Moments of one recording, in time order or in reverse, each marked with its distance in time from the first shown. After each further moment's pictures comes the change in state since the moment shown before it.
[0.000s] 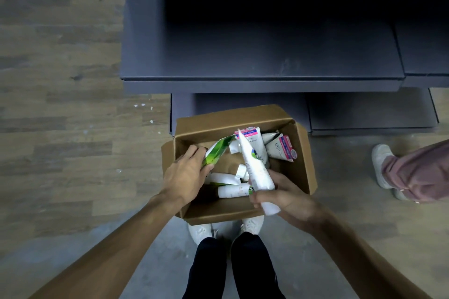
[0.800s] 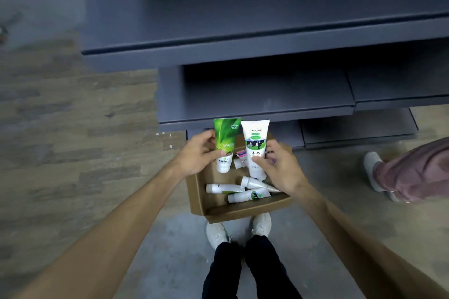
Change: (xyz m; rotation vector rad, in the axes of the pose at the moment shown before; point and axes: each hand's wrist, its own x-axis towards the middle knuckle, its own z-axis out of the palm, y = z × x) left_hand -0.011 0.075 -0.179 -0.750 -0.193 0.002; right_hand -0.063 -0.109 0.024 -0.490 0.485 -0.338
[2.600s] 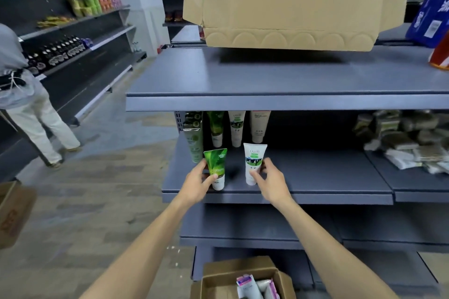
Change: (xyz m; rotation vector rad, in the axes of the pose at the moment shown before) left_hand -0.042 0.232 -0.111 0.140 0.498 0.422; right_hand 0.044 -0.263 -0.116 -0.106 0.253 -0.483
